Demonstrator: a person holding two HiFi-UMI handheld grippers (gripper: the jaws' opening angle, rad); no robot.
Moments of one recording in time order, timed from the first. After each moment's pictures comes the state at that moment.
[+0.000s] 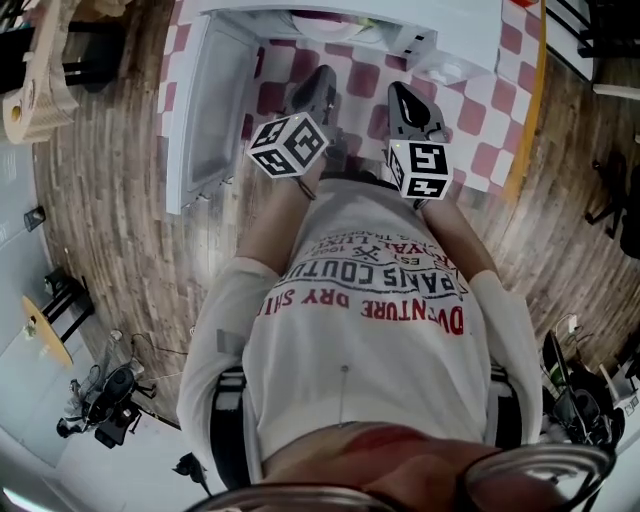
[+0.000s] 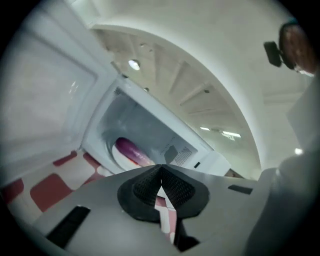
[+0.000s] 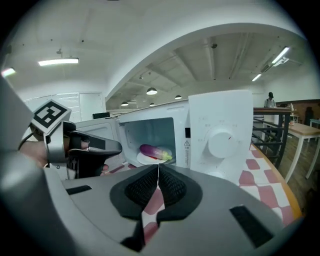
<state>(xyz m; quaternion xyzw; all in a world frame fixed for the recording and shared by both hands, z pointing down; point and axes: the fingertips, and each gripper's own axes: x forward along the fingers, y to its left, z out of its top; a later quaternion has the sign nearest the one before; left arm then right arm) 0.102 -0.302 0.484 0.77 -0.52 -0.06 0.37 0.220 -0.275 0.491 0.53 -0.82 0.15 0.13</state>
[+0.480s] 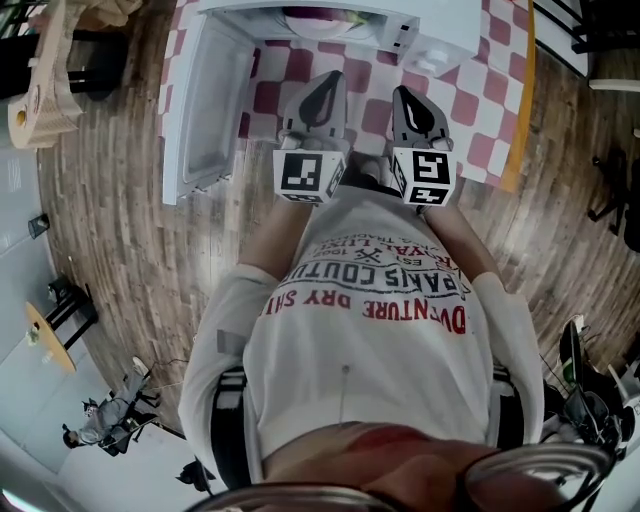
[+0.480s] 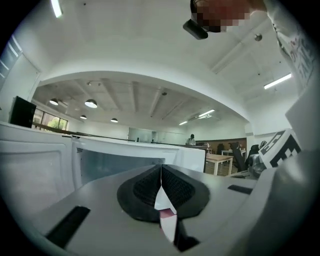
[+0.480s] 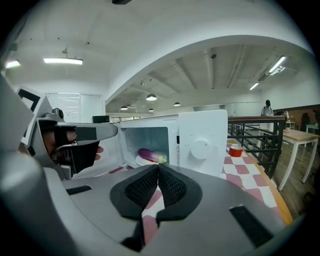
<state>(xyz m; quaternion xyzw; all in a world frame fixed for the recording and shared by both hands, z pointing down) 0.150 -0.253 0.409 0.86 -0.51 0.02 0.05 0.246 -0.243 0.471 0.55 -0.82 0.11 0.11</state>
